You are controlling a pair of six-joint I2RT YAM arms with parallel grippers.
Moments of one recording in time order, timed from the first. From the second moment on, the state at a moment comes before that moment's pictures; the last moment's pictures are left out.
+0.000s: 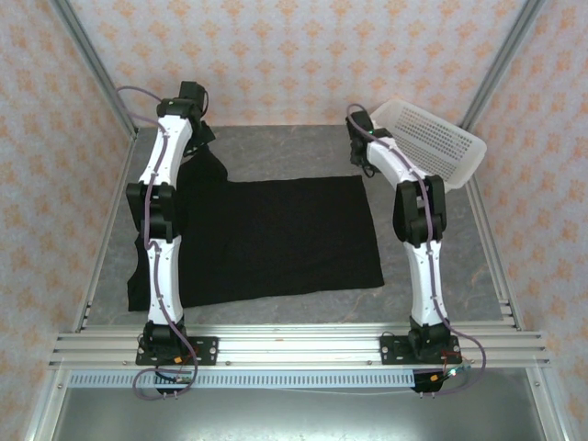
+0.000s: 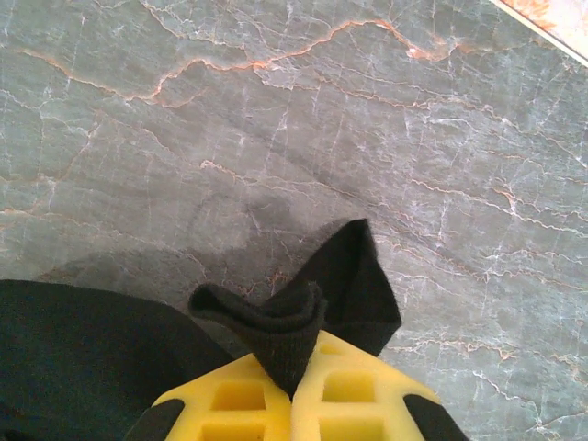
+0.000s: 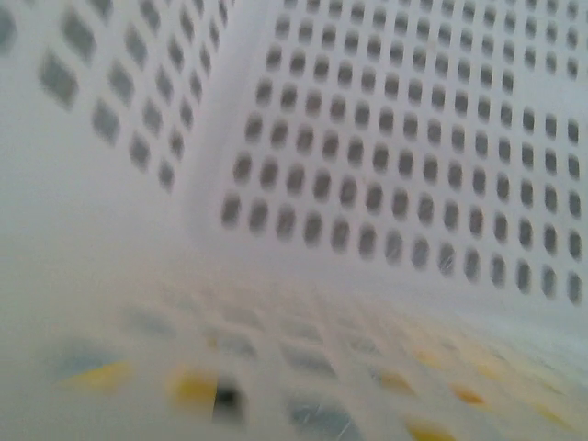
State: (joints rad) left arm 0.02 2.38 2.47 -1.24 -0.18 -0.61; right arm 0.24 2.35 2.08 -0.84 0.40 0.58
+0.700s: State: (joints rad) left arm 0.02 2.38 2.45 -1.25 -0.18 -0.59; right arm 0.32 2.32 1.98 -0.87 0.38 0.56
